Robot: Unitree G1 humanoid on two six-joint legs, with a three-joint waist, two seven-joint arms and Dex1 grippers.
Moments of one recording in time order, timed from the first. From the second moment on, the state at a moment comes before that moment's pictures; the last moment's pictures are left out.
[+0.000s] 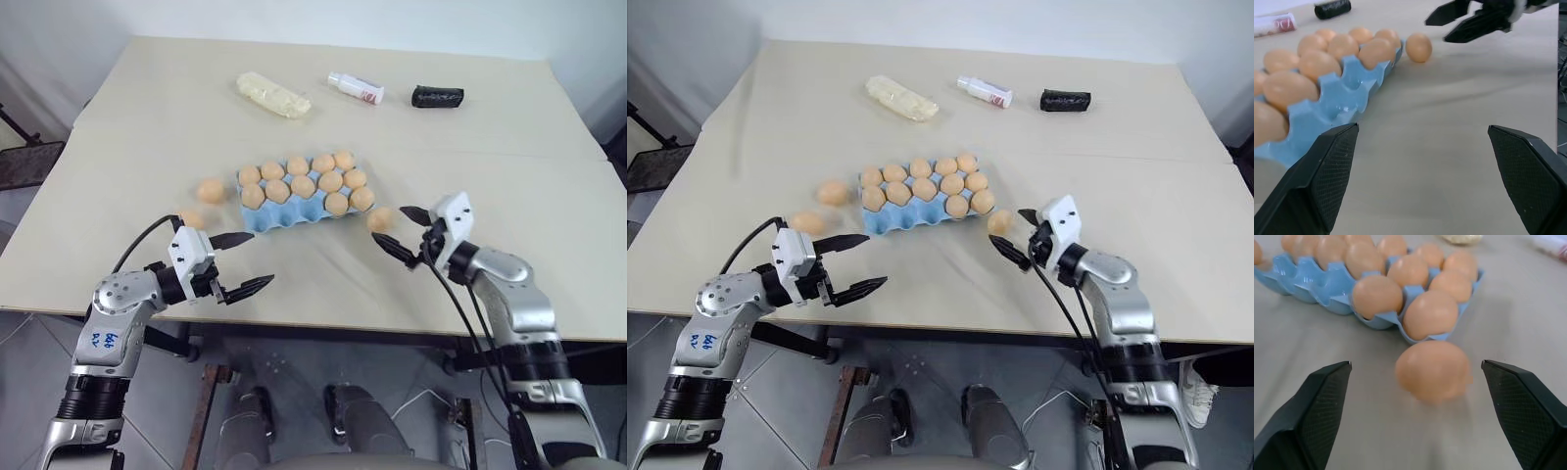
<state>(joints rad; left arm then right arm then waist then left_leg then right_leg) -0.20 0.59 0.07 -0.05 -0.37 0.10 -0.93 -0.49 -0.43 -0.01 0.23 0.26 0.24 0.76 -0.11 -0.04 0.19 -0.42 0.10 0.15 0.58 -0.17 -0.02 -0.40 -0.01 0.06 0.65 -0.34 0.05</state>
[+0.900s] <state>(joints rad) -0.01 0.61 0.24 -0.19 -0.38 0.13 -0.79 -0.68 -0.29 0.10 0.19 0.26 0.36 0.88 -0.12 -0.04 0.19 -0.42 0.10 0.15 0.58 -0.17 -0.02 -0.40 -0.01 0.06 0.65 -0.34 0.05</state>
